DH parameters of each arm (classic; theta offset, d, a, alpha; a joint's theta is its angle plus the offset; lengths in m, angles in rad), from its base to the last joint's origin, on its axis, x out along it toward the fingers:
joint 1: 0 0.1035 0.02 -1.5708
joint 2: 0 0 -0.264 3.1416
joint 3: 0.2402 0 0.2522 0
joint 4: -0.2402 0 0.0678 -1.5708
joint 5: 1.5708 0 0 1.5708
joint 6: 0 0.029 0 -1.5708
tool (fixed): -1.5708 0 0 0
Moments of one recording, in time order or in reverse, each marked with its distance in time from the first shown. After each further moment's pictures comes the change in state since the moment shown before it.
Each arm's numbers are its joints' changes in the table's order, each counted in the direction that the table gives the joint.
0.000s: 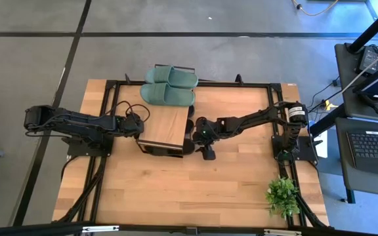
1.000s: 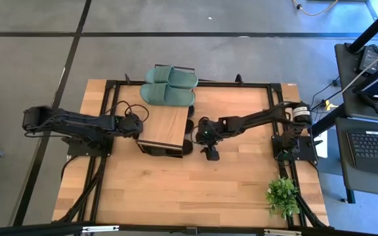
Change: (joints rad) left arm 0.000 -0.026 0.001 -0.044 -0.030 -0.007; right arm 0.005 -0.040 -0.001 -0.120 -0.004 0.055
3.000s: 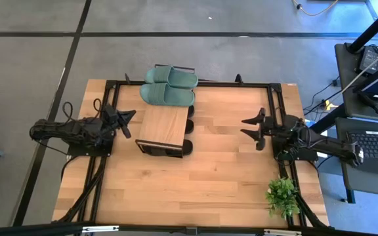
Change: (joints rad) left arm -0.267 -1.052 -0.156 0.198 0.459 0.656; right arm -0.218 -1.781 -0.986 0.175 -0.100 0.166
